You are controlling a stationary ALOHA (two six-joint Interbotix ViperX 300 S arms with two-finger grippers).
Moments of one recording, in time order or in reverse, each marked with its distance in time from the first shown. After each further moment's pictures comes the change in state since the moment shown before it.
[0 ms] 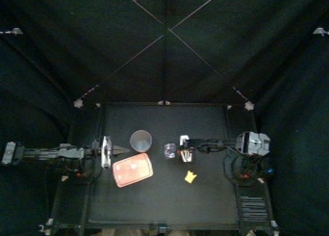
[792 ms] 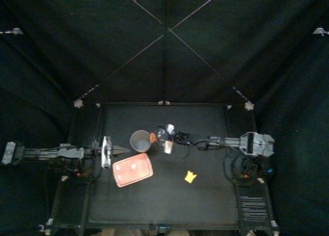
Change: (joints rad) left arm 0.000 0.002 0.002 -0.002 0.000 -0.003; right arm 0.021 -0.037 -0.198 0.201 -0.623 0.008
